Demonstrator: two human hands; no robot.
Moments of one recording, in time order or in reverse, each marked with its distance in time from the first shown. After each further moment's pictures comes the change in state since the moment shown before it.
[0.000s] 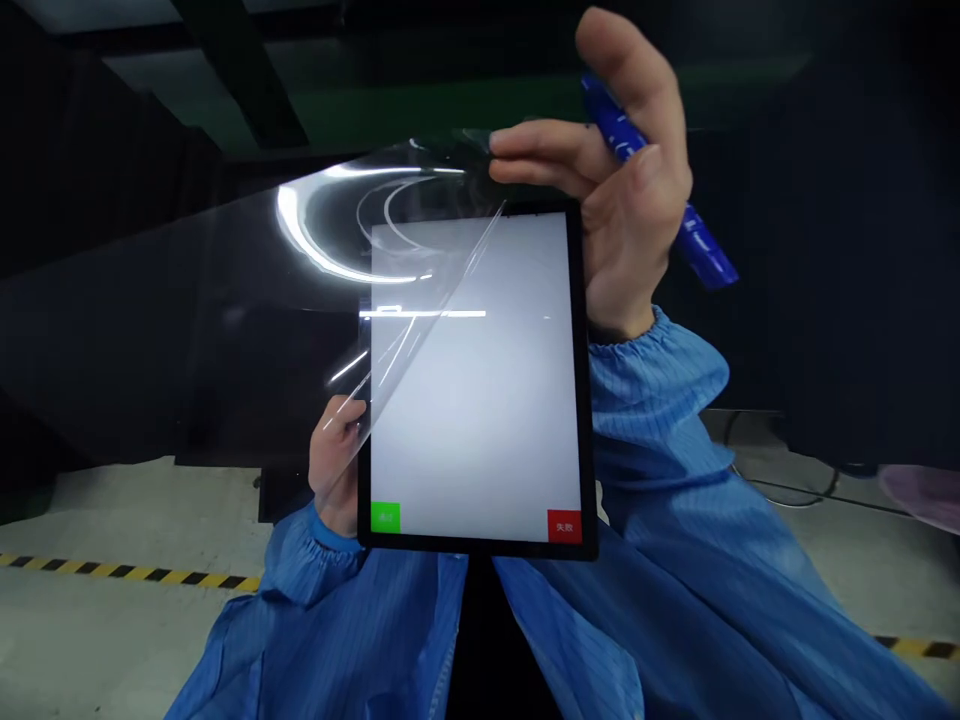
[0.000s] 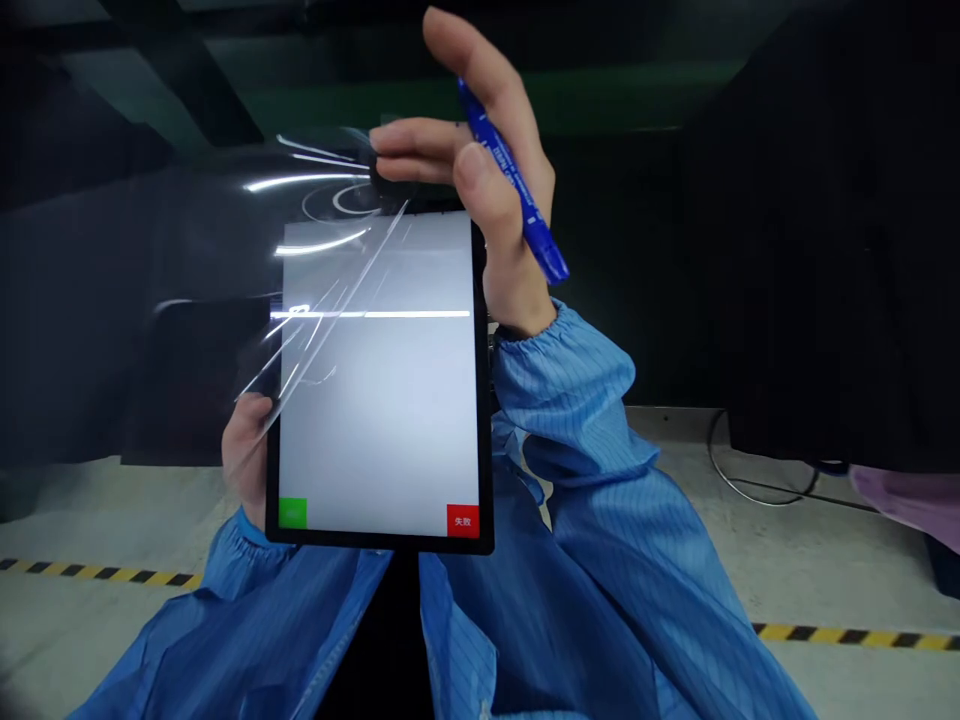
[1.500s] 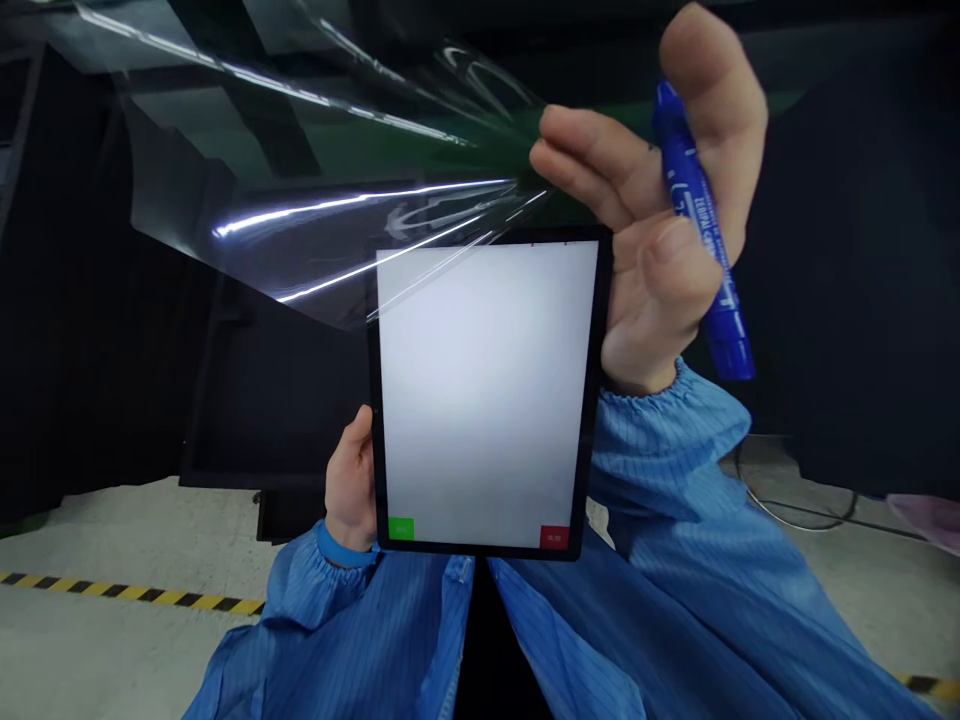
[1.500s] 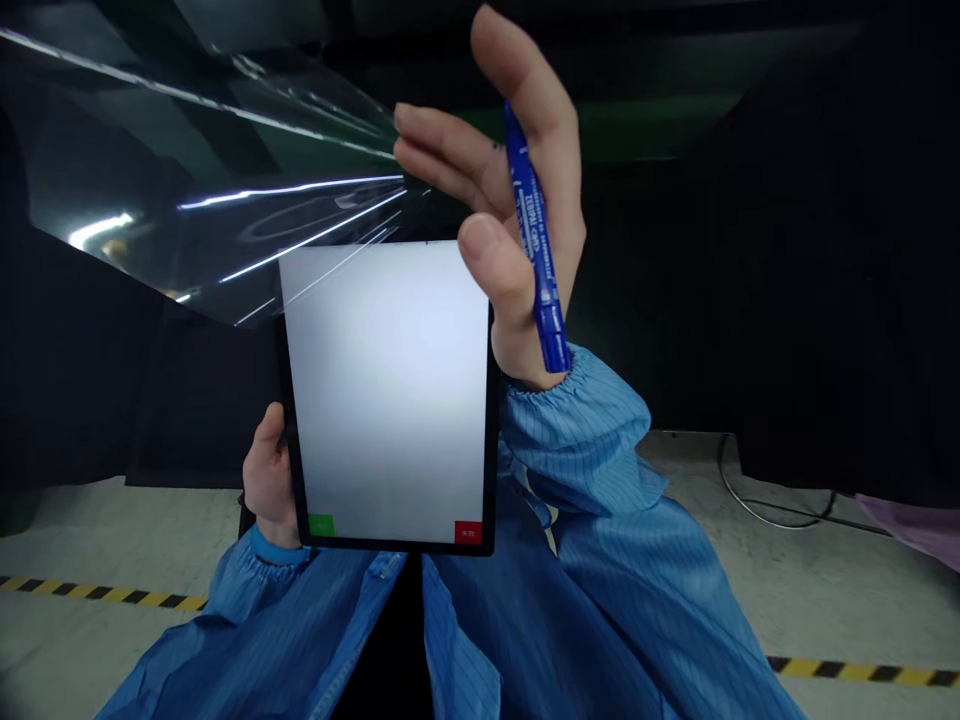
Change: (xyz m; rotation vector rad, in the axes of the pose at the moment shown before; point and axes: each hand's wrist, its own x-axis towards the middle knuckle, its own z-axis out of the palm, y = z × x) left_hand -0.003 0.000 0.015 -0.080 -0.314 -0.317; right_hand -0.004 -0.033 0.007 -0.102 0.069 0.006
